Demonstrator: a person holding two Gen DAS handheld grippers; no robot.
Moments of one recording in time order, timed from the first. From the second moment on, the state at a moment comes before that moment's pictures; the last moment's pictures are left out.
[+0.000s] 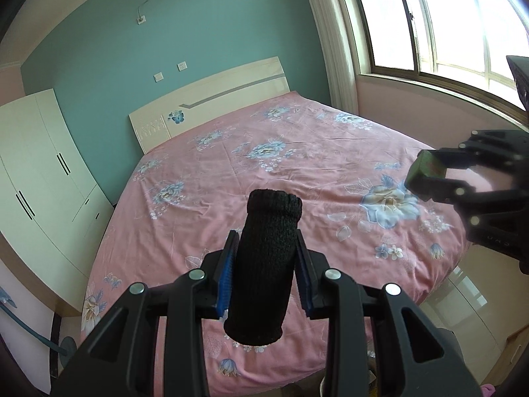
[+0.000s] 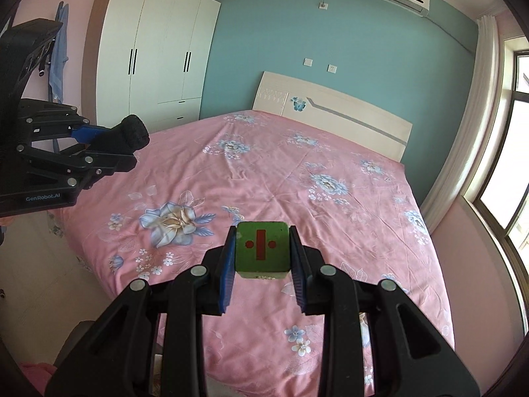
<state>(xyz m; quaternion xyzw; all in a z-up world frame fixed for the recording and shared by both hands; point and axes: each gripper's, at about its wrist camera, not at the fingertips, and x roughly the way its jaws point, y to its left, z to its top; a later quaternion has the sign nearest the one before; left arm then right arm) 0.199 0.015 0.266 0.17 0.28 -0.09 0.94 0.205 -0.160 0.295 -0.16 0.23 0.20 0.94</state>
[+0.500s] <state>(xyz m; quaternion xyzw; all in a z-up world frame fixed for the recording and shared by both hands) 0.102 0.018 0.259 0.20 0.25 -0.11 0.94 0.117 -0.148 0.311 -0.21 0.22 0.22 0.93</state>
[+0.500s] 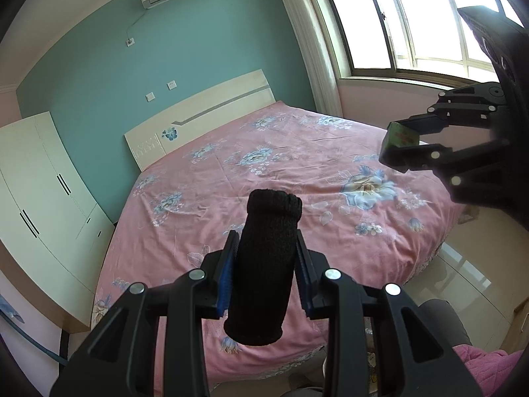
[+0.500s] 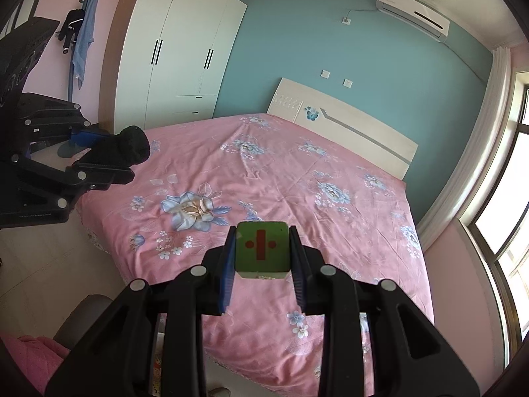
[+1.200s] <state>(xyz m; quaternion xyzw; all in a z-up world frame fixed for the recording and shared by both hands) 0.070 0.005 0.121 0.21 0.36 -0.16 0.90 0.091 -0.160 0.187 -0.25 0.33 0.25 0.87</state>
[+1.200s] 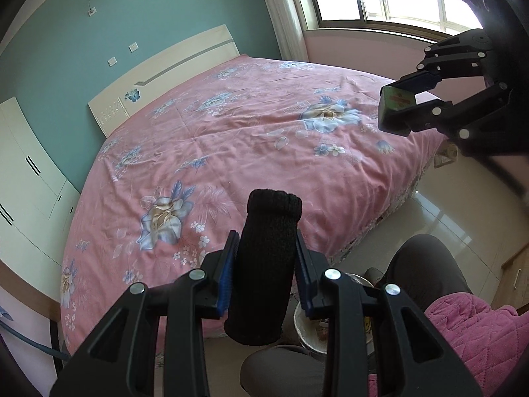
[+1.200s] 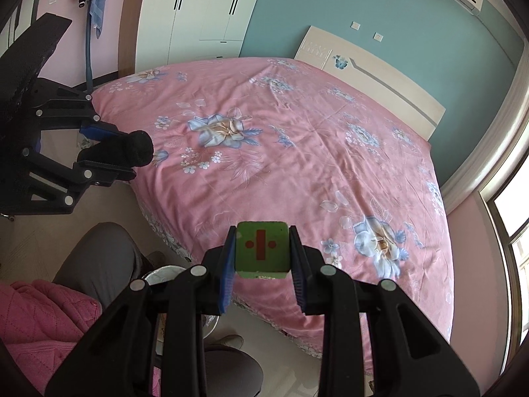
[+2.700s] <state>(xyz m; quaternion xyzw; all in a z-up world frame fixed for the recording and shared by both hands) 0.140 0.004 -0.223 0.07 0.65 -0.19 0.73 0.125 -0.104 -0.201 -0.14 0.64 0.31 0.69</state>
